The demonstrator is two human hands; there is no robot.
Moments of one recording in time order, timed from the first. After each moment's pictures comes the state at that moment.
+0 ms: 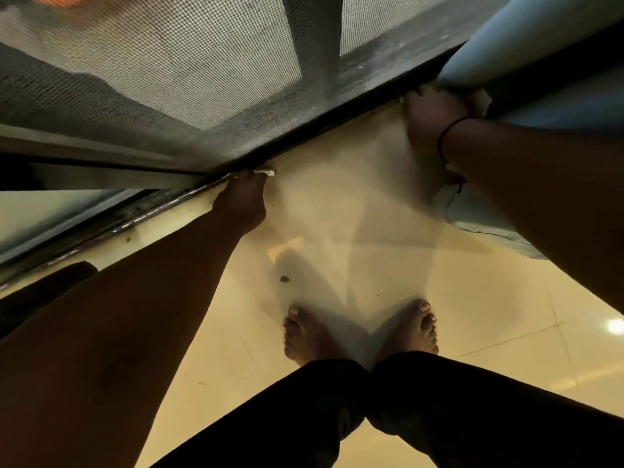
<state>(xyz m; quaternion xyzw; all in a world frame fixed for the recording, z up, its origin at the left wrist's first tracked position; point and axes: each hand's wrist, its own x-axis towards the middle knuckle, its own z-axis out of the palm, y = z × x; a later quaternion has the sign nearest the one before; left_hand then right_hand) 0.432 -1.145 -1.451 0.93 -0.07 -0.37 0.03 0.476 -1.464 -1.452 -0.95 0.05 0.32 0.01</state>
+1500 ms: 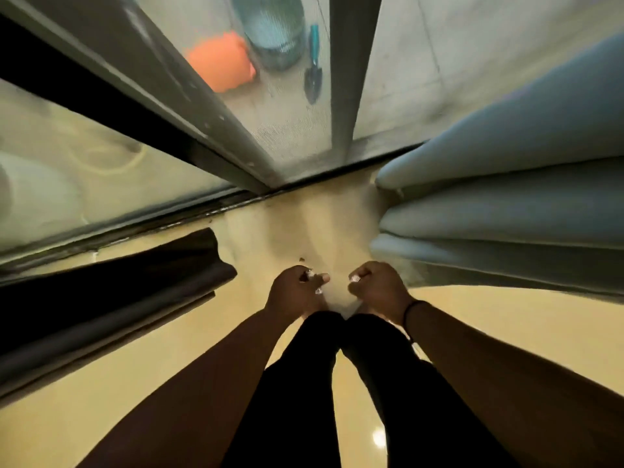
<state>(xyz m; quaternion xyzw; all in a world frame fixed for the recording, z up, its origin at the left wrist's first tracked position) 0.251 -1.182 -1.137 0.79 0.23 -0.38 0.43 0.250 -1.365 -1.136 -0.76 0.24 0.38 0.46</state>
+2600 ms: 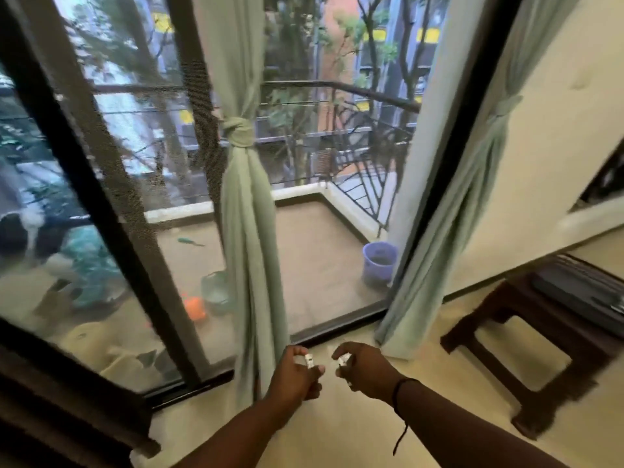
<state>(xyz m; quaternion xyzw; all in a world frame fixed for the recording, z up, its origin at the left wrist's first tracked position) 0.069 -1.423 -0.728 0.69 0.10 -0.24 0.67 0.057 -1.591 -0.721 -0.88 0.09 0.16 0.43</state>
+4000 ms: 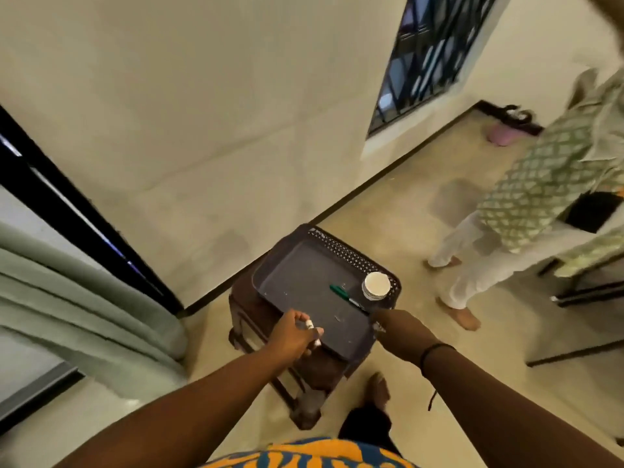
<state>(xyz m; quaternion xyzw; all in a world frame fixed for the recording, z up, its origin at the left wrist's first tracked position) 0.180 -2.397 -0.818 0.75 -0.03 -0.43 0.50 0.071 -2.586 -0.783 -0.91 0.27 0.24 0.19</state>
